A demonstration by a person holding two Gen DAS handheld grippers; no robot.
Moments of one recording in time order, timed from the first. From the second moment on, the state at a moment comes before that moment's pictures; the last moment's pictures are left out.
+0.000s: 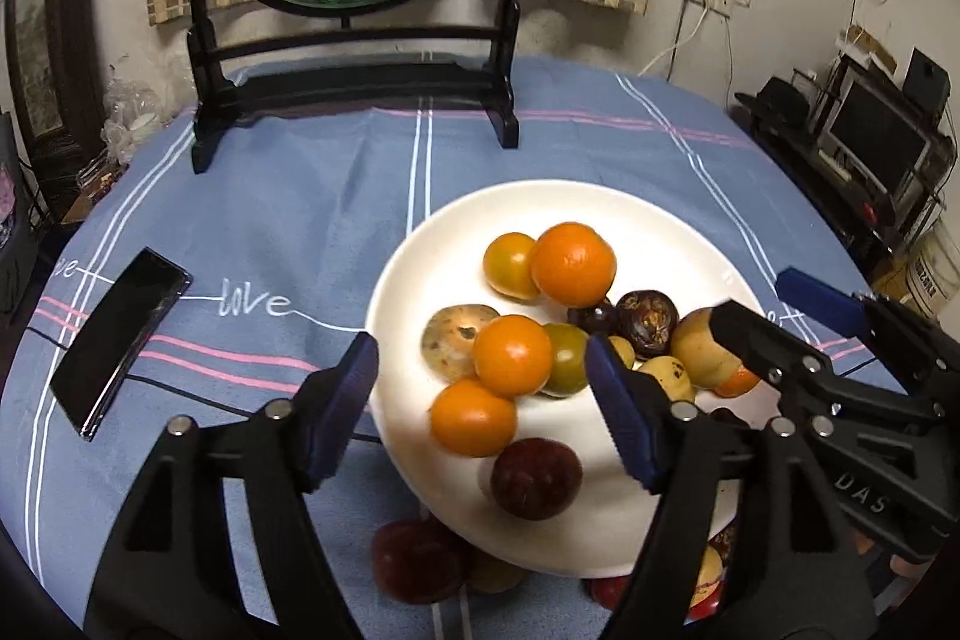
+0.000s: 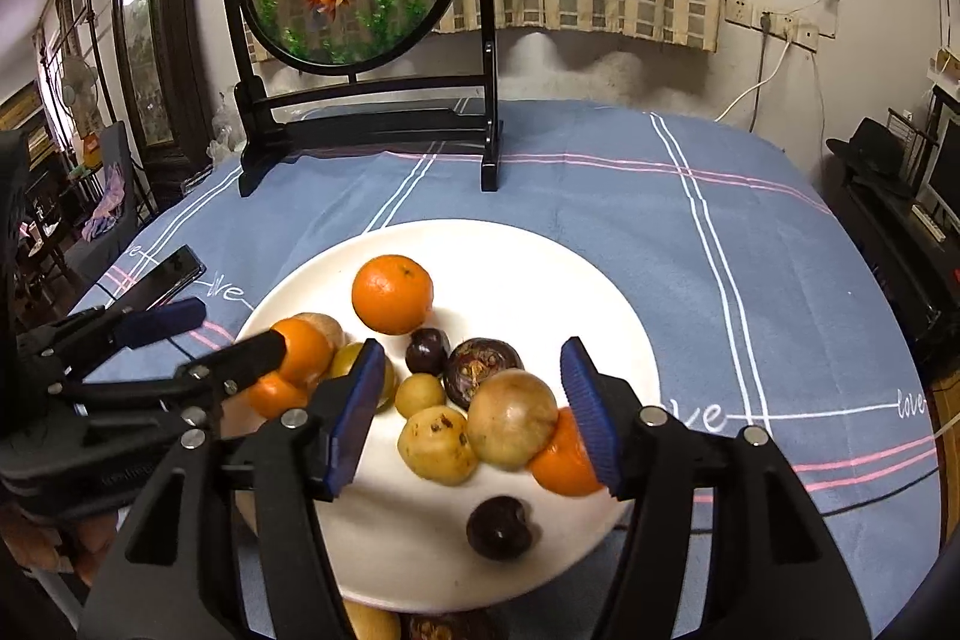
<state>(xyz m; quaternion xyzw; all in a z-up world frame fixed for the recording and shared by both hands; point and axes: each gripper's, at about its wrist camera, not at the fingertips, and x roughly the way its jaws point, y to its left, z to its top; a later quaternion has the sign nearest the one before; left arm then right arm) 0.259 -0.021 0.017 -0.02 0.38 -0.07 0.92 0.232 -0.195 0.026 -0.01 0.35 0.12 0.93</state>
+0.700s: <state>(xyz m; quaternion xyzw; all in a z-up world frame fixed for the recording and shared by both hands) 0.158 0.002 0.004 -0.03 0.38 -0.07 0.92 0.123 -0.230 0.006 0.03 0.38 0.11 0.92</state>
